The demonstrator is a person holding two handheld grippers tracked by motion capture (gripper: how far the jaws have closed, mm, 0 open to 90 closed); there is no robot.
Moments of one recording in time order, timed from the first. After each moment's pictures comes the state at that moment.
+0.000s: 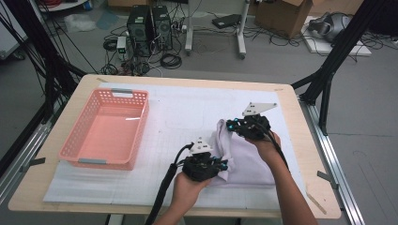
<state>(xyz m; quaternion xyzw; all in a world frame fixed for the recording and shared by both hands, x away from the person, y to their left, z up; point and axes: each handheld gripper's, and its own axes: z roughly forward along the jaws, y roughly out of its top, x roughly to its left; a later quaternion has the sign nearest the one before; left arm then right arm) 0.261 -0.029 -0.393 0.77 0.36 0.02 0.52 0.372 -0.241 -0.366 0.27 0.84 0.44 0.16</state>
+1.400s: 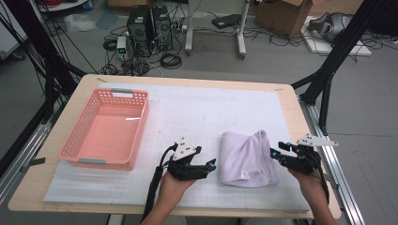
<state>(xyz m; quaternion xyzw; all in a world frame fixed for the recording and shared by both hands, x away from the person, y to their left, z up) 0.267 0.022 -0.418 0.75 0.35 0.12 0.54 0.282 -0.367 -0.403 0.43 0.77 0.44 0.18</state>
